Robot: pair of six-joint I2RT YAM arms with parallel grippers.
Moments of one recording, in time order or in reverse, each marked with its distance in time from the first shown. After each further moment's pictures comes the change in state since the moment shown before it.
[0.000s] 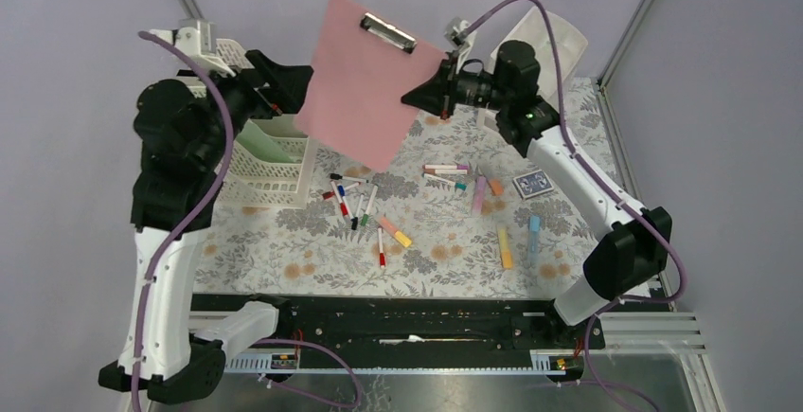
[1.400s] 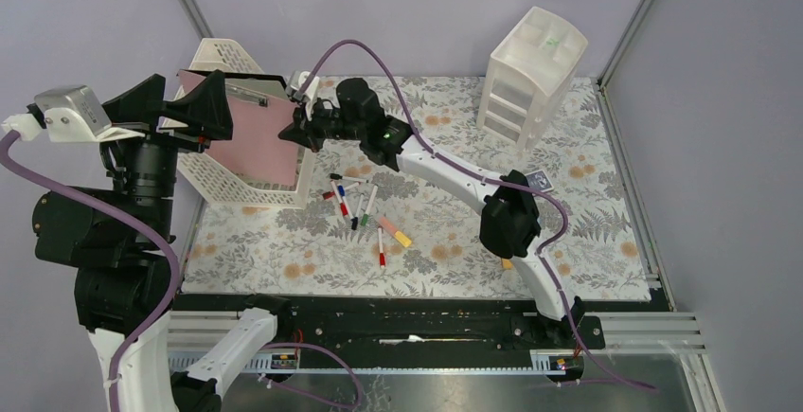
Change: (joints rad) left arm 0.001 -0.253 0.042 0.085 -0.298 0.231; right arm 0.485 0.684 0.647 -0.054 0.340 -0.309
